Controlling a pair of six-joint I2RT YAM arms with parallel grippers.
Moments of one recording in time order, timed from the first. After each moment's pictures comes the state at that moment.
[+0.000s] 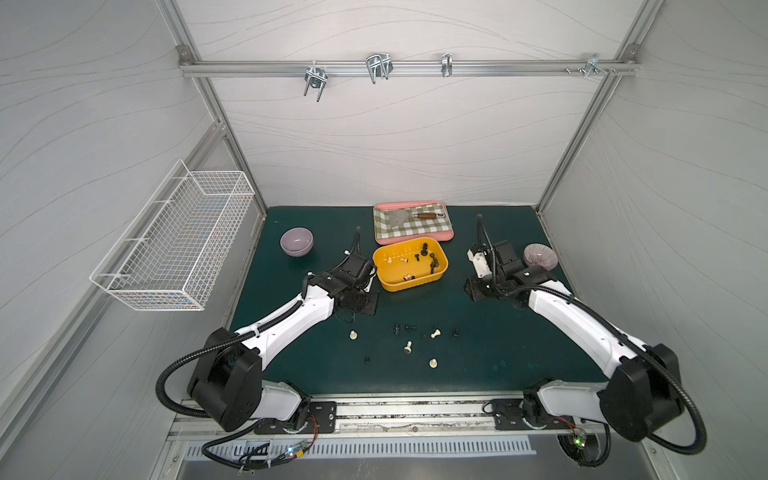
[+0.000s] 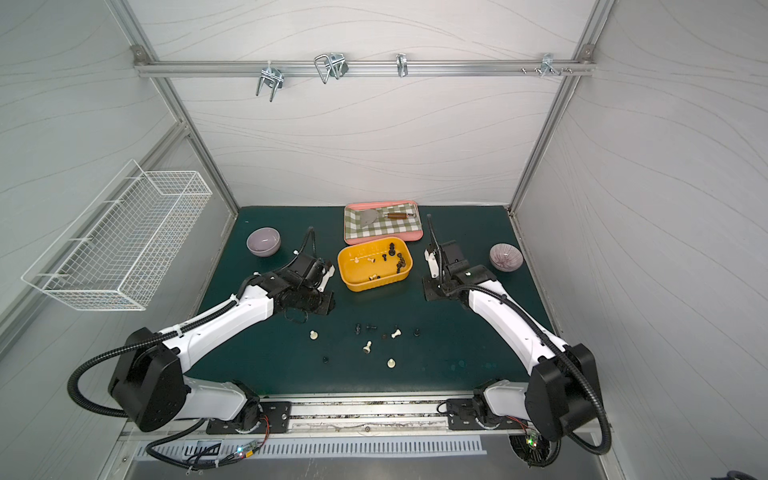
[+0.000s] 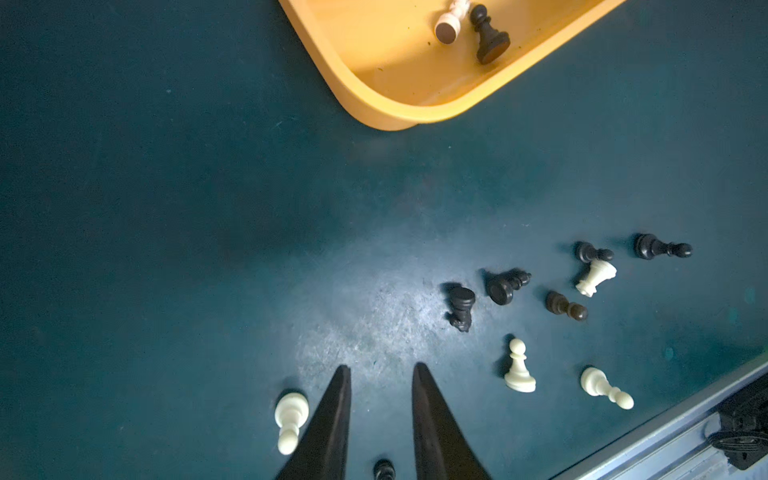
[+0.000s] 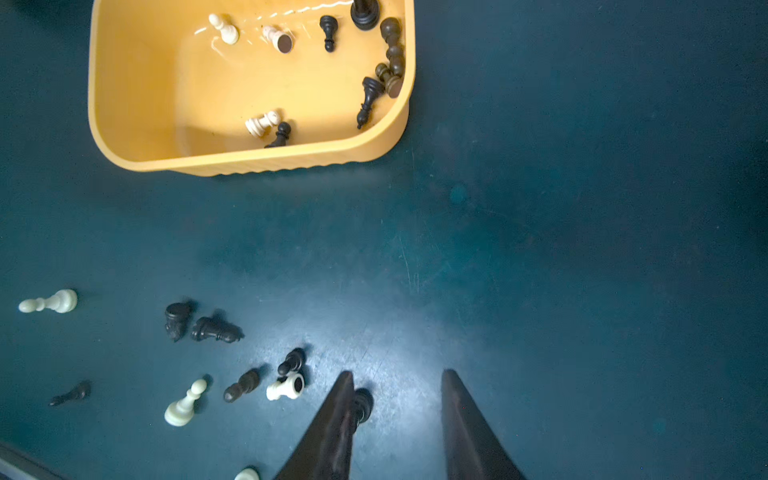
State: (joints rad) left arm -0.57 1.37 0.96 -0.71 0.08 -0.36; right arm 0.45 1.26 0.97 -0.70 -0.09 0.17
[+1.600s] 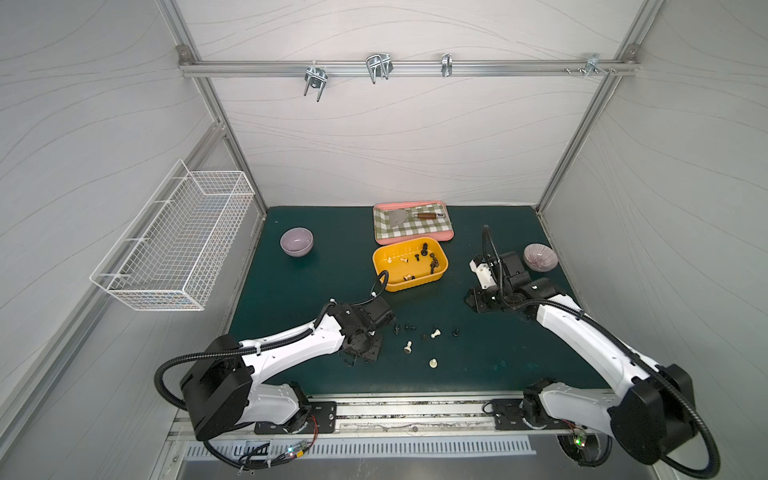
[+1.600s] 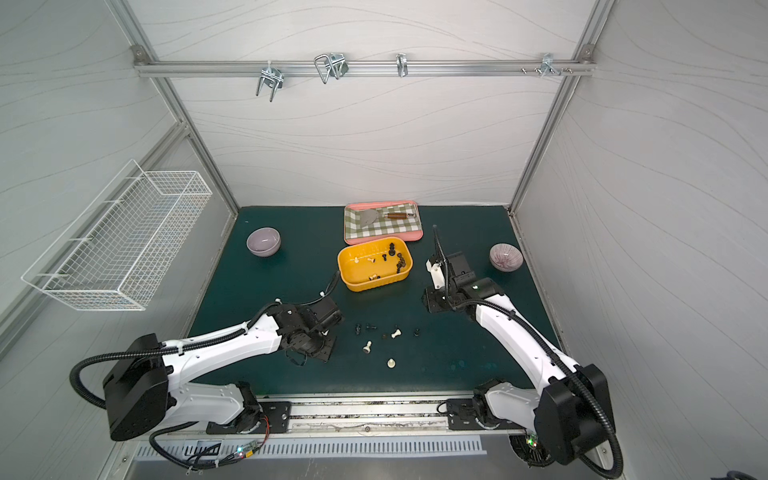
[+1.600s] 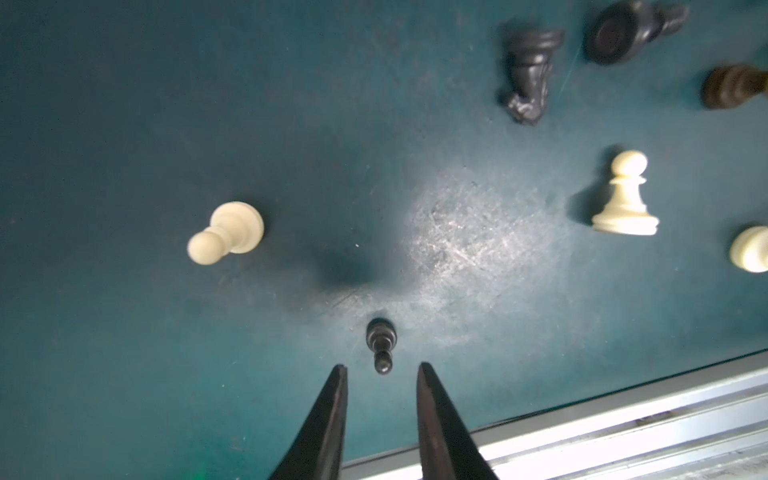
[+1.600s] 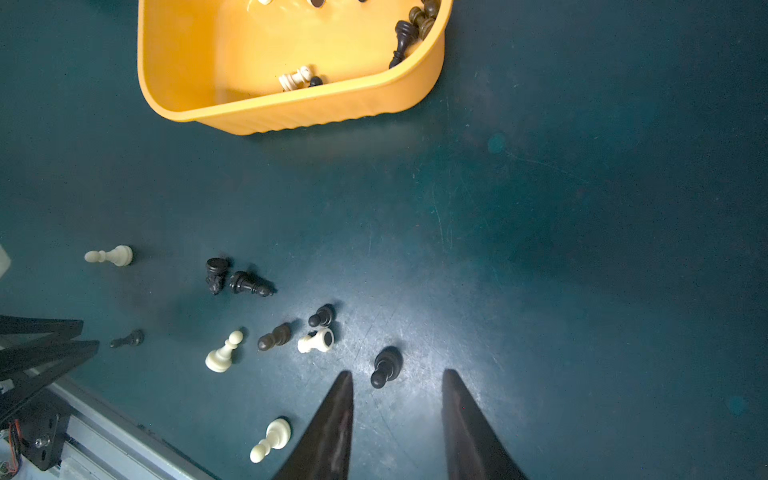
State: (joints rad) left arm -0.89 1.32 0.78 -0.87 -0.06 -0.61; right arm 0.44 1.18 0.88 -0.70 -0.20 0.20
